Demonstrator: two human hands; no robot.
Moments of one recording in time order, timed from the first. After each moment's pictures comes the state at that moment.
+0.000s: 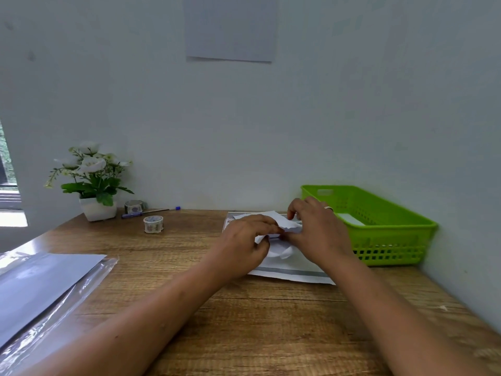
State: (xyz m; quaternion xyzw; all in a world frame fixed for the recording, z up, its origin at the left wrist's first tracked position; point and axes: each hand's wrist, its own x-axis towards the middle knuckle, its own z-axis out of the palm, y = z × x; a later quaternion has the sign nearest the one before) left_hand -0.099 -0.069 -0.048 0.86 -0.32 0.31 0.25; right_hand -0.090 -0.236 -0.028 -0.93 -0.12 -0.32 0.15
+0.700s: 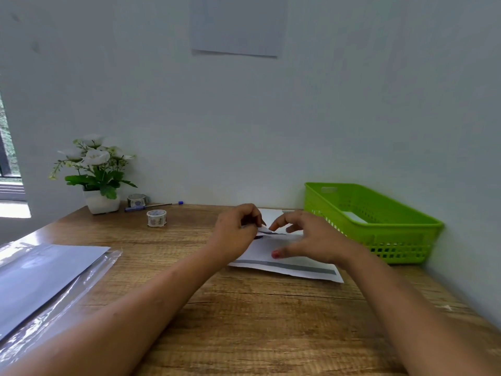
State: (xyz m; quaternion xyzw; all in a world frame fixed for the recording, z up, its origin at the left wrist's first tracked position) left_hand -0.090 -0.057 -0.044 0.83 -0.17 0.20 0.50; right_hand -0.096 -0.237 -0.022 -0.92 -0.23 -0.05 0.33
